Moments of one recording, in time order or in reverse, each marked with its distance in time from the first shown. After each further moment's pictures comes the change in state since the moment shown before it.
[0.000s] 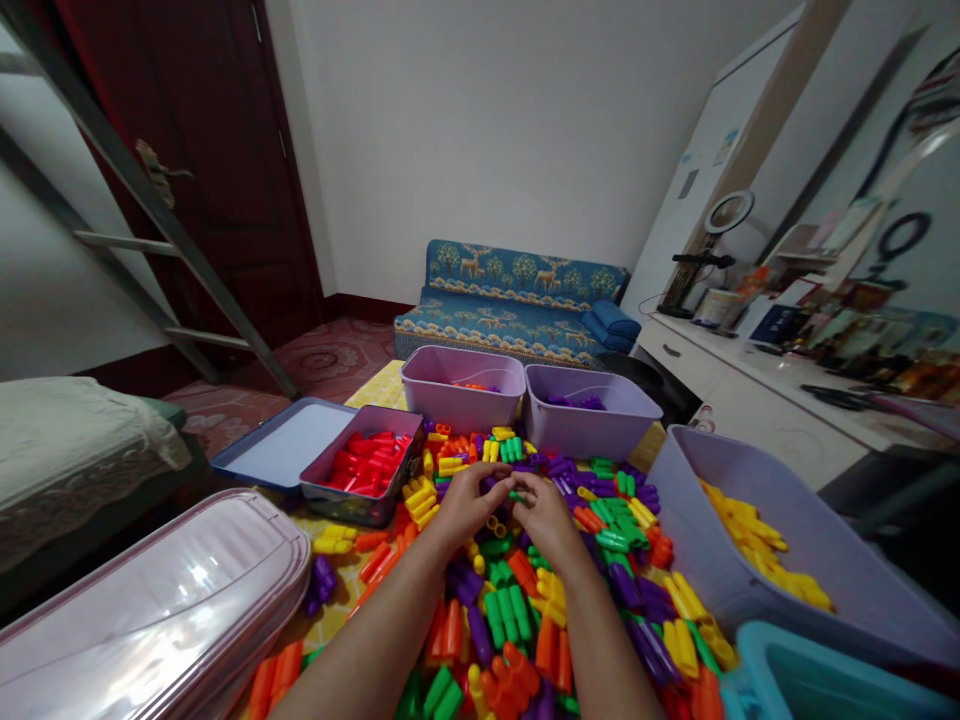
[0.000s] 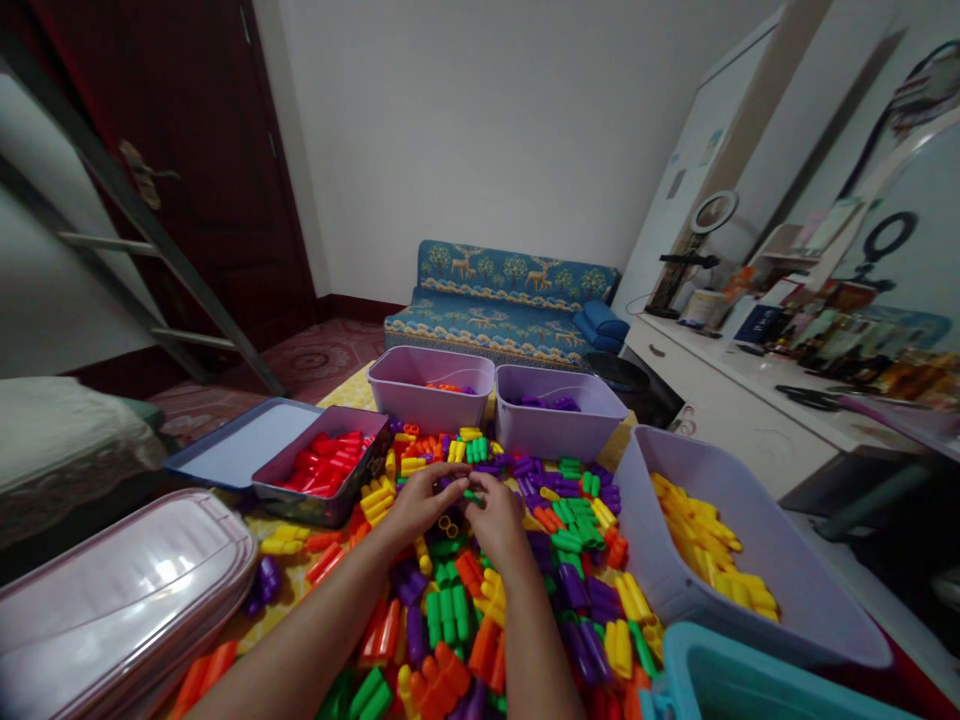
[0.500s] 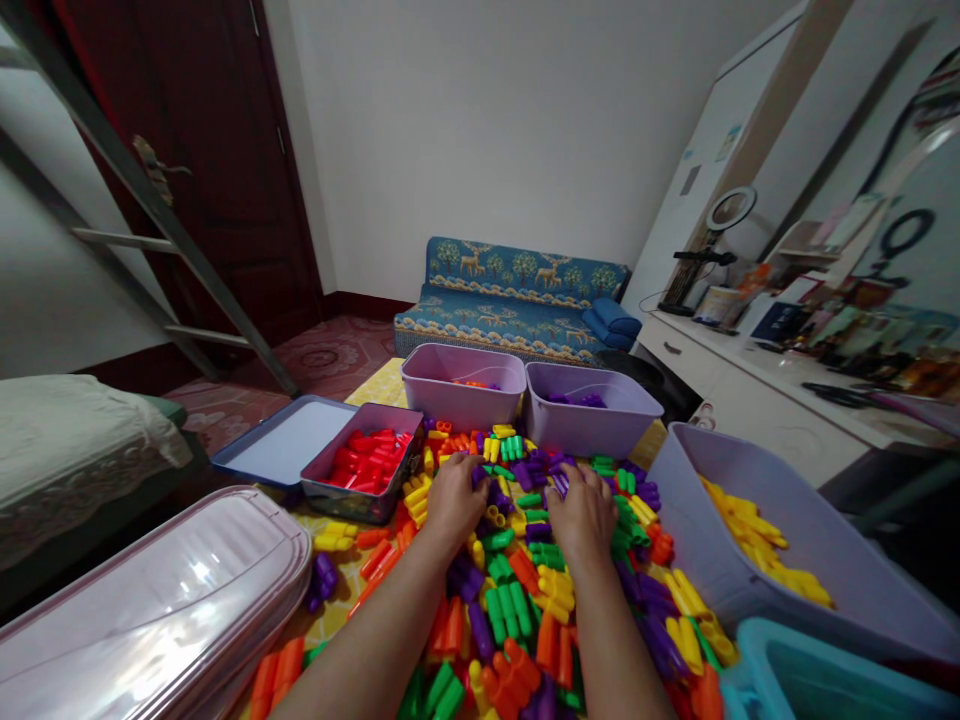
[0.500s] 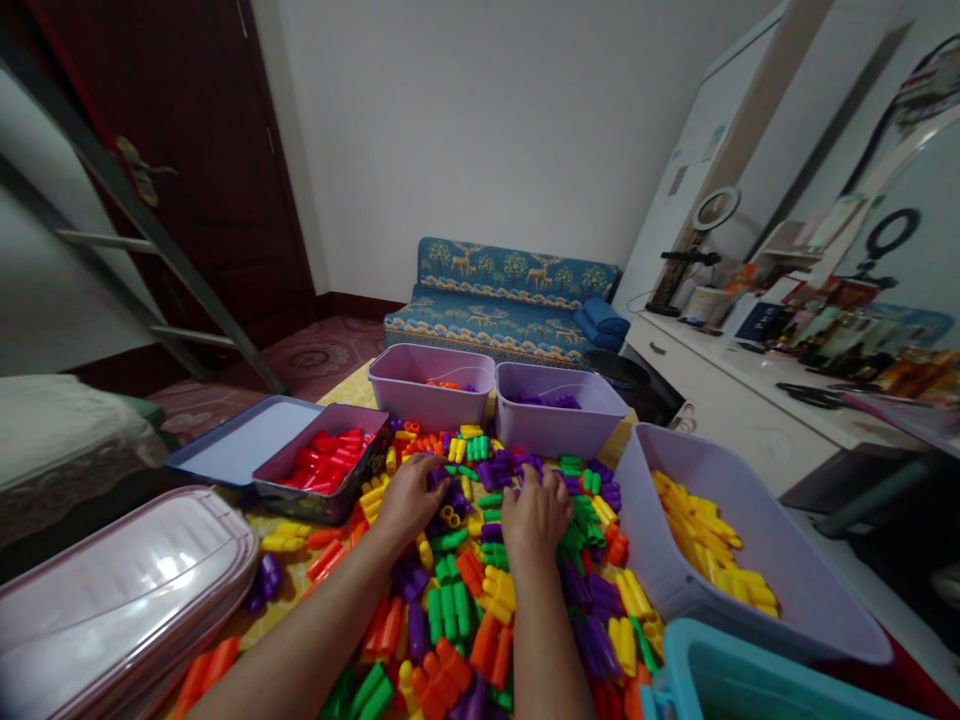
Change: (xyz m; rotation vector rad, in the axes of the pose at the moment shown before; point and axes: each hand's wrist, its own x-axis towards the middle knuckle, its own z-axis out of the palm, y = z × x) left_hand -0.005 -0.004 -0.005 0.535 0.175 -0.138; right_hand -0.012 -0.022 -0.031 -1.058 0.421 0.155
